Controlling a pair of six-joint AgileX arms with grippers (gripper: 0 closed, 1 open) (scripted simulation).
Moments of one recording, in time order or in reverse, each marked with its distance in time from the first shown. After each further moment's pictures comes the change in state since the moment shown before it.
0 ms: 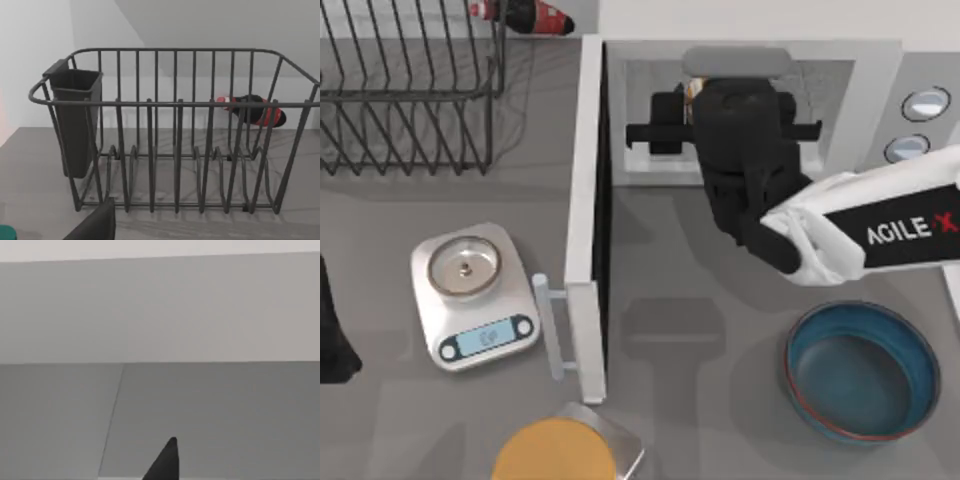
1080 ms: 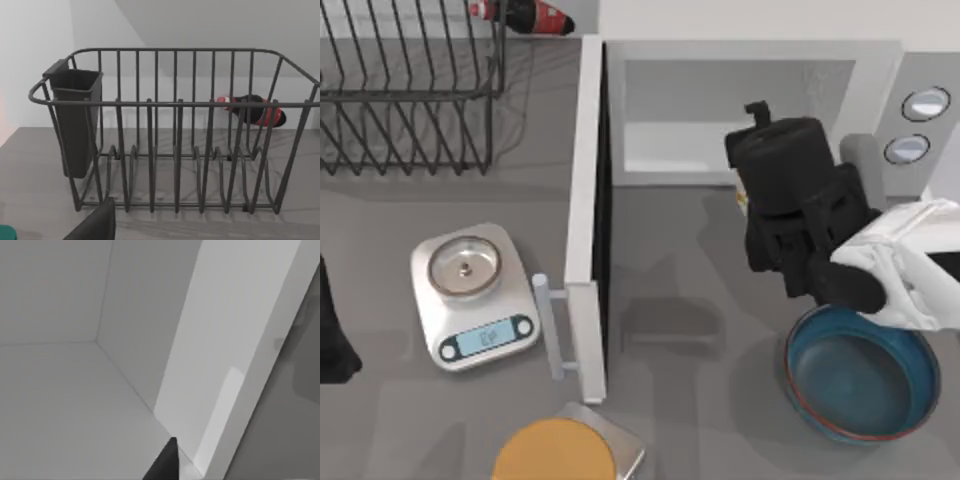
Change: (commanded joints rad) left arm 0.000 0.000 0.000 0.000 0.000 0.000; right arm 0.036 -0.312 -0.250 -0.409 -0.080 1.496
